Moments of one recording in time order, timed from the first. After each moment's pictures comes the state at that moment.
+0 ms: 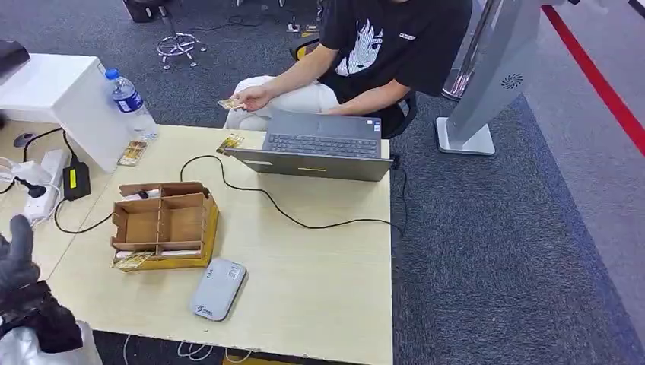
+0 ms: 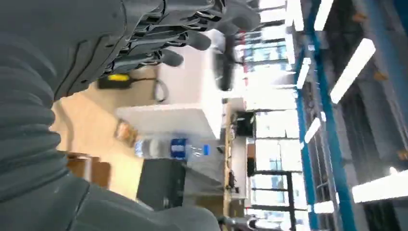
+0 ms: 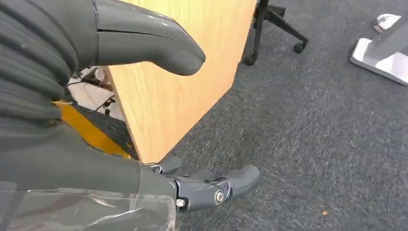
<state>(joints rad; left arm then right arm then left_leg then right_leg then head) -0.11 -0.17 0.78 -1.67 0.29 -0.27 -0.46 -0.06 0.26 -1.29 -0.61 0.11 0.48 -0.47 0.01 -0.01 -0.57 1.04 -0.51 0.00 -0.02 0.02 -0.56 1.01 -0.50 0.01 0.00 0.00</state>
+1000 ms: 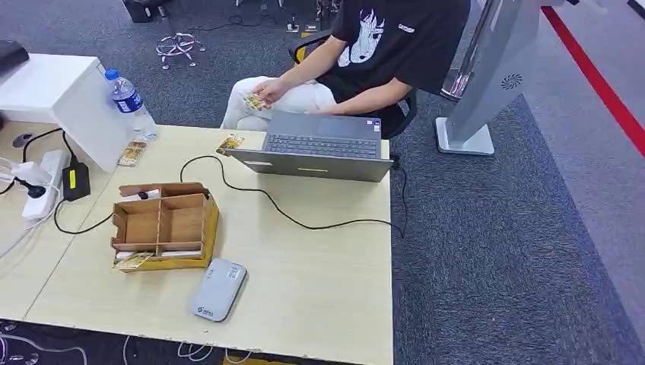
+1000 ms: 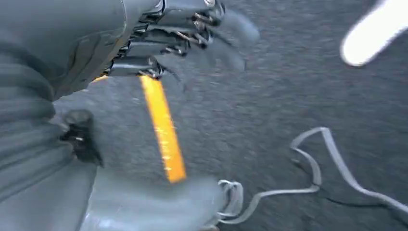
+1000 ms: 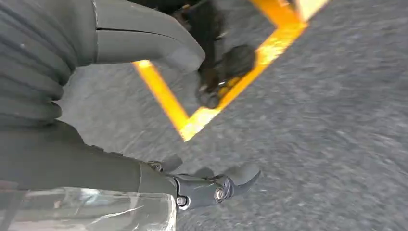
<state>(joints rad) -0.06 0.17 1.26 -0.29 0.27 0.20 -0.31 -0.05 0.09 -1.22 -0.31 0.59 -0.10 -0.11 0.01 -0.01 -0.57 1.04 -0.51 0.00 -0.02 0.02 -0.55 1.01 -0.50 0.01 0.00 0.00</state>
